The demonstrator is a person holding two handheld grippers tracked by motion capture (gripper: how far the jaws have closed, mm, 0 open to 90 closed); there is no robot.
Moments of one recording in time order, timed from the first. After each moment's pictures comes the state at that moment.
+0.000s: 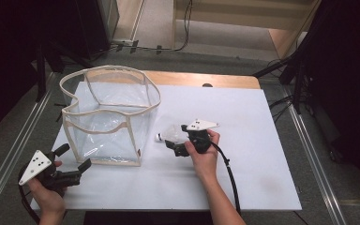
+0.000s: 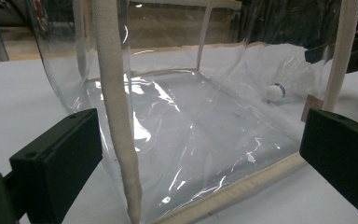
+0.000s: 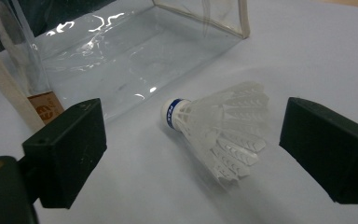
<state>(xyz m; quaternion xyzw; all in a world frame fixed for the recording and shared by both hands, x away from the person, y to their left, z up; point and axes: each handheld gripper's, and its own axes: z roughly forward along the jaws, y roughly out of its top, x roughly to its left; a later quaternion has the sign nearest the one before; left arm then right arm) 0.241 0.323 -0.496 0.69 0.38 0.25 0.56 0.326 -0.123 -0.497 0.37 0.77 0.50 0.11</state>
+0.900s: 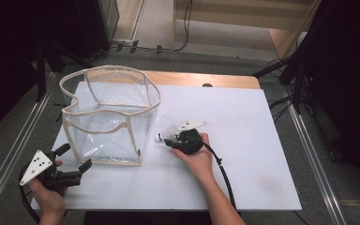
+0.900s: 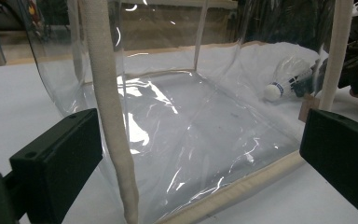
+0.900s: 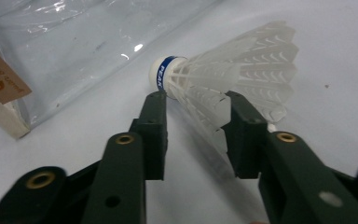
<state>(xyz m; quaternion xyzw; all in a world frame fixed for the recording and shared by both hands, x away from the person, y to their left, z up) 0.241 0.321 -0.496 0.70 0.37 0.25 0.56 0.336 -0.102 -0.515 0.40 0.81 0.43 0.08</state>
